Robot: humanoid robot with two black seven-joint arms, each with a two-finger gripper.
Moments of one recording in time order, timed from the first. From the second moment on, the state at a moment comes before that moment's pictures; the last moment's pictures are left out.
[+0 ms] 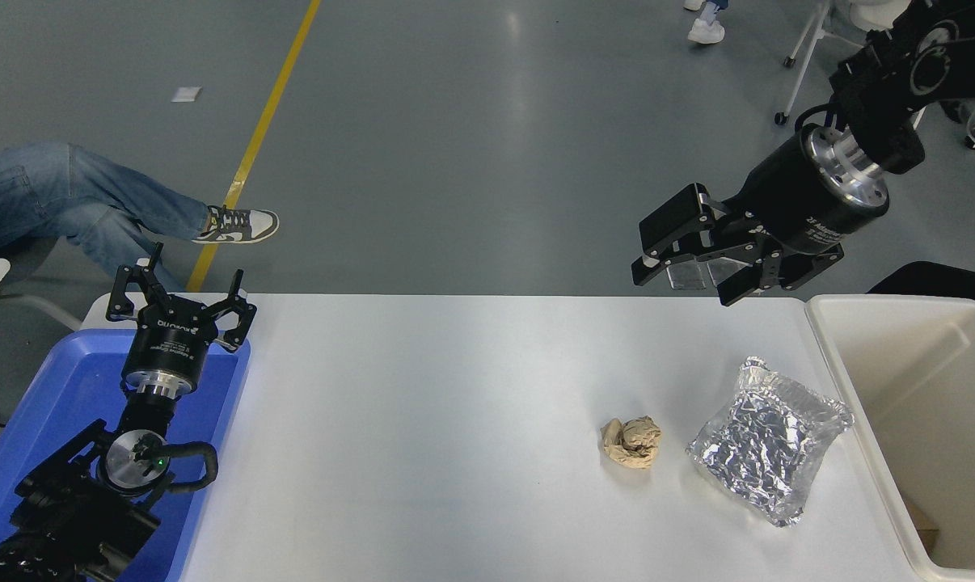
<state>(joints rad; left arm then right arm) -0.52 0.23 -1.00 -0.46 -0.12 -0.69 -0.39 2.33 -0.33 -1.29 1.42 -0.06 0.79 0.22</state>
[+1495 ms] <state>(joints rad) -0.52 0.23 -1.01 -0.46 -0.12 -0.69 -0.39 1.46 -0.52 -1.23 0.92 -0.30 0.58 0.20</state>
